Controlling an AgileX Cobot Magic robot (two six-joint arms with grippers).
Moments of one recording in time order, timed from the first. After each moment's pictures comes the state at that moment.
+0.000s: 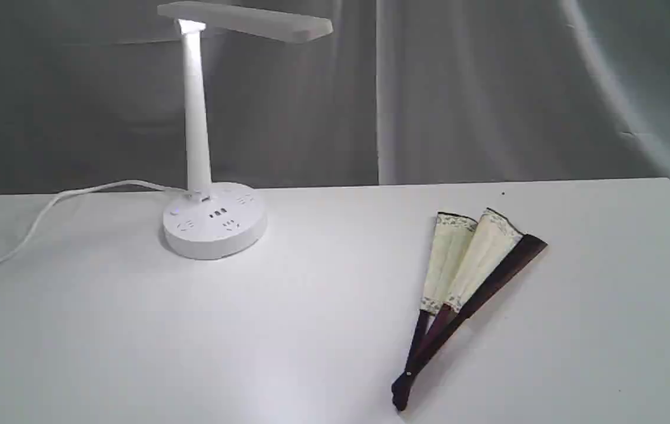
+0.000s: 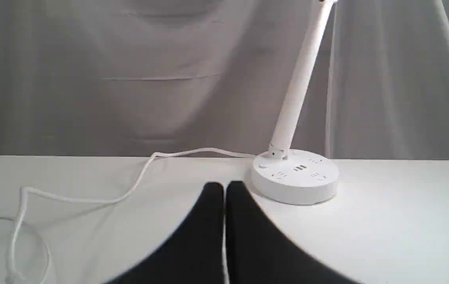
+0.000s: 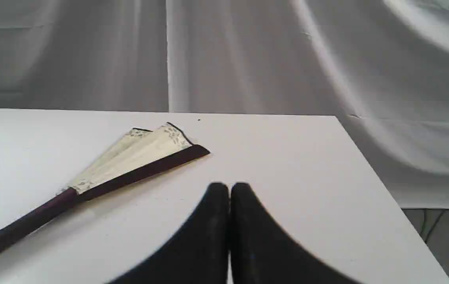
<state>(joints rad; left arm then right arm) -0.02 0.00 0.00 -0.02 0.10 -0.02 -0.03 0.00 0.00 -0.03 0.19 -0.02</state>
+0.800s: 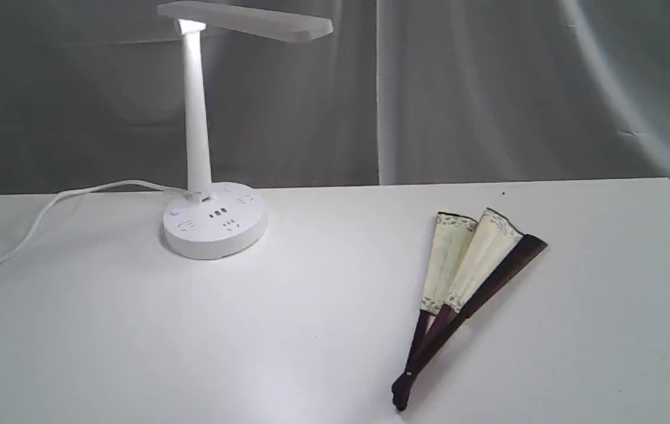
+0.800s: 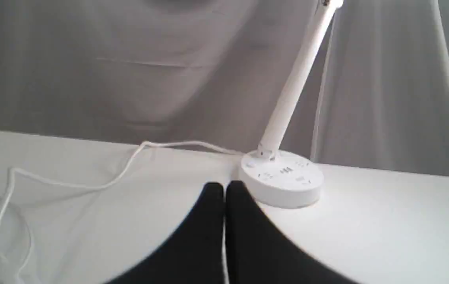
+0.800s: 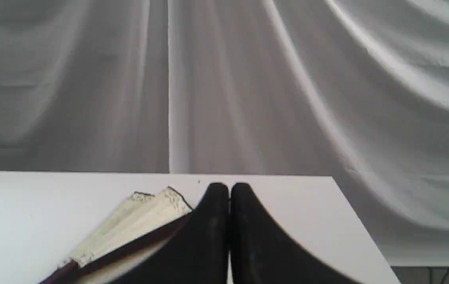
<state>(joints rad) -0.02 0.00 -0.07 -0.02 0.19 -0.13 -0.03 0.00 -0.08 -0.03 0.13 -0.02</state>
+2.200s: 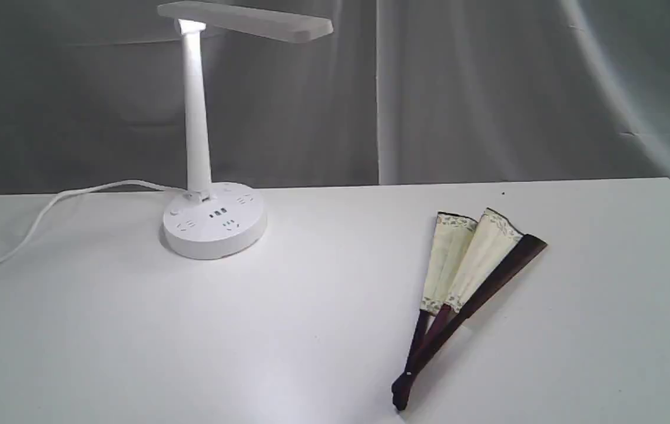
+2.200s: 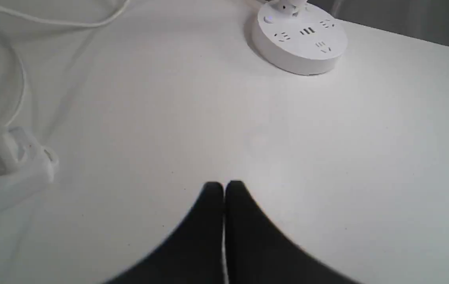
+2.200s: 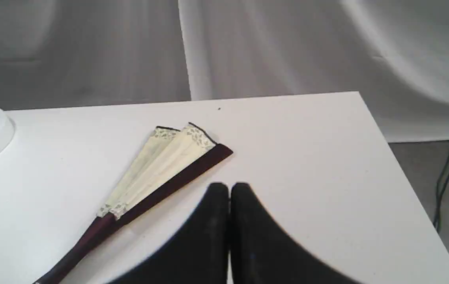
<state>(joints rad) -0.02 0.59 -0.46 -0.04 0.53 -0.23 -0.03 0.53 -0.52 0.08 0.42 -0.02</state>
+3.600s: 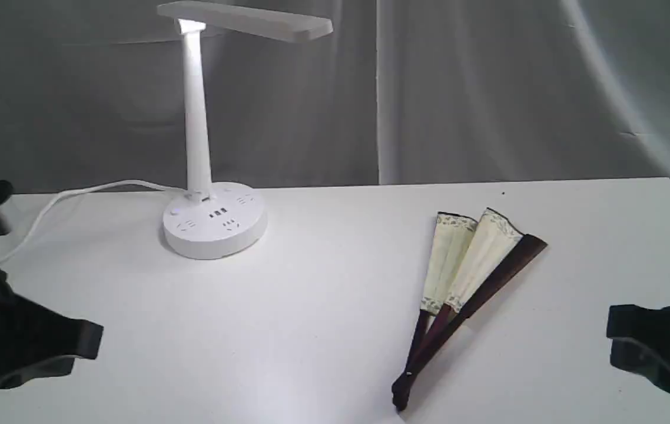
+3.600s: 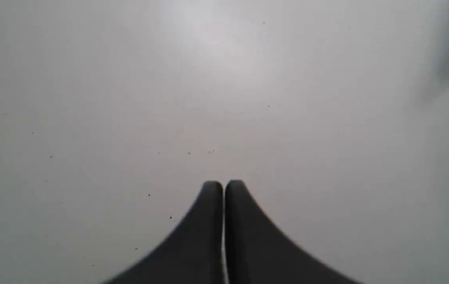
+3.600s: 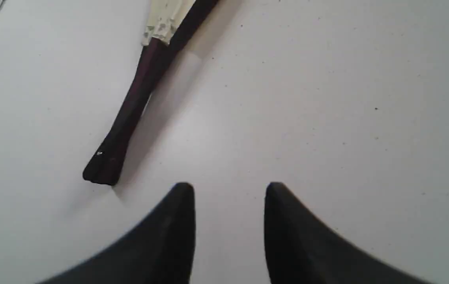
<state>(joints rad) -0.29 1.28 -0.79 -0.18 0.68 -0.02 0.04 1.15 -0.52 0.68 0.40 -0.29</state>
